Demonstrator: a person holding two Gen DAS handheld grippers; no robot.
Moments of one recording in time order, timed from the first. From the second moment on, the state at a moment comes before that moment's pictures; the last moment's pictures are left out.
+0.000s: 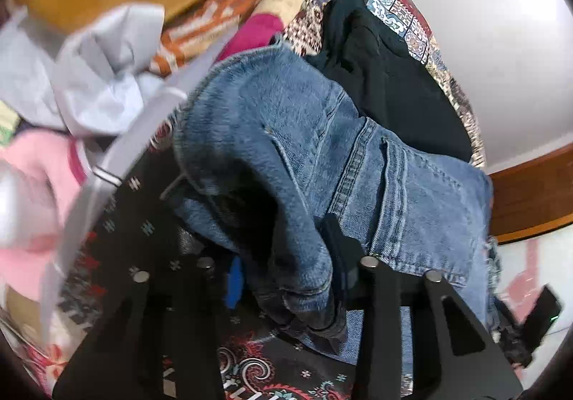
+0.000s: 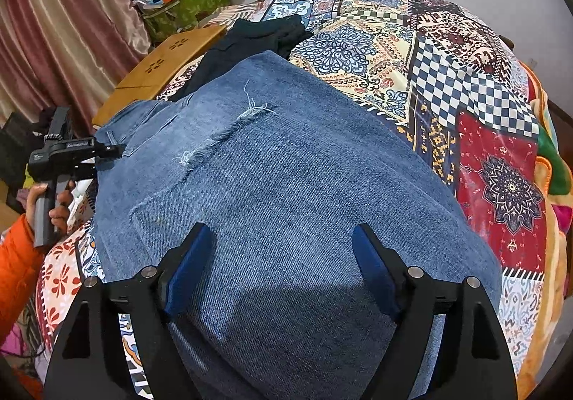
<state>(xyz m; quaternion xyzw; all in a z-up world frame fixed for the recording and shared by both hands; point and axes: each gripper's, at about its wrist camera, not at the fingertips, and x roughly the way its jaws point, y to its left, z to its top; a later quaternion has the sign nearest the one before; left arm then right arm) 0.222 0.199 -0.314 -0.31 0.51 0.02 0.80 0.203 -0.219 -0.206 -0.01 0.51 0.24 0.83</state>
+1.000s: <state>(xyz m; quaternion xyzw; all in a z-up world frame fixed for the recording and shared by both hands) 0.205 0.026 -0.047 0.01 0.26 -0.01 0.96 0.156 -0.310 -0.213 0.07 0.52 0.16 0.83</state>
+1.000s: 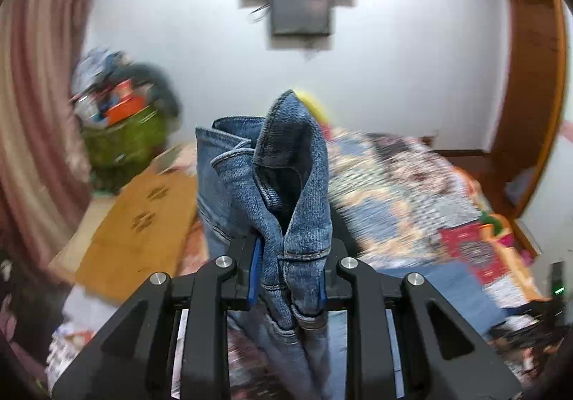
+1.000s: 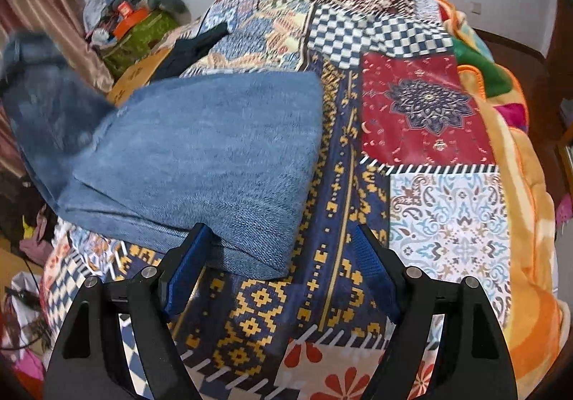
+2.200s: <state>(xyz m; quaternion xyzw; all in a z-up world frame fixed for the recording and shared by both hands) 0.235 -0.150 -0.136 0.05 0.39 -0.20 0.90 0.131 -0.318 -0.197 0.08 0.50 0.16 0.85</state>
